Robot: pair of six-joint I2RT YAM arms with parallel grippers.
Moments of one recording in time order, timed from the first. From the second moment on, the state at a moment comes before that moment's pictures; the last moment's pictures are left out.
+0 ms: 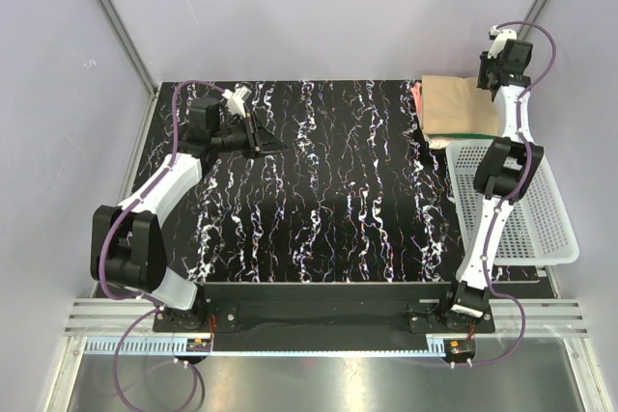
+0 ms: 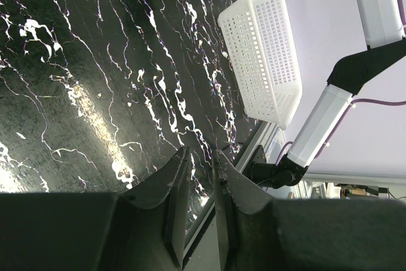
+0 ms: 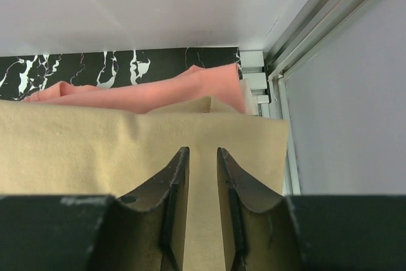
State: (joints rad) left arm -0.18 1.51 1.09 -0.07 0.88 -0.65; right arm -0.28 2.53 2.45 -0.41 -0.12 -0.20
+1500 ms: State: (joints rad) left arm -0.17 1.41 1.09 -0.07 0.87 -0.57; right arm -0.19 1.79 1.99 -0.58 -0.08 0.32
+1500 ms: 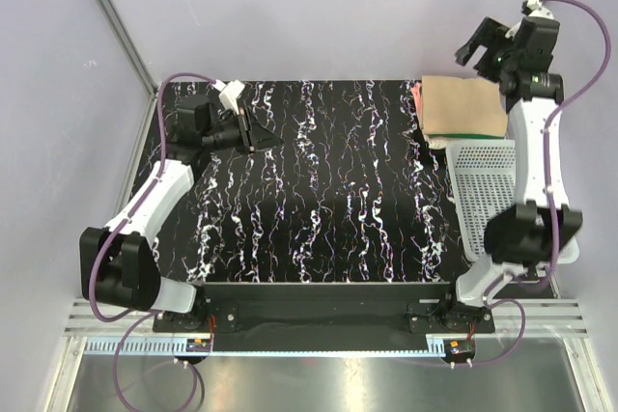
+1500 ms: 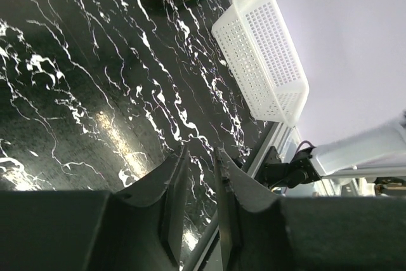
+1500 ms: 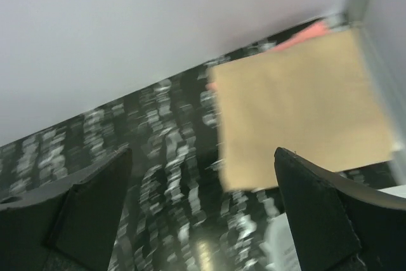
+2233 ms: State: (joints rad) left arm -0.05 1.22 1.06 0.01 0.88 -0.57; right arm -0.16 0.97 1.12 -0.57 -0.41 0.60
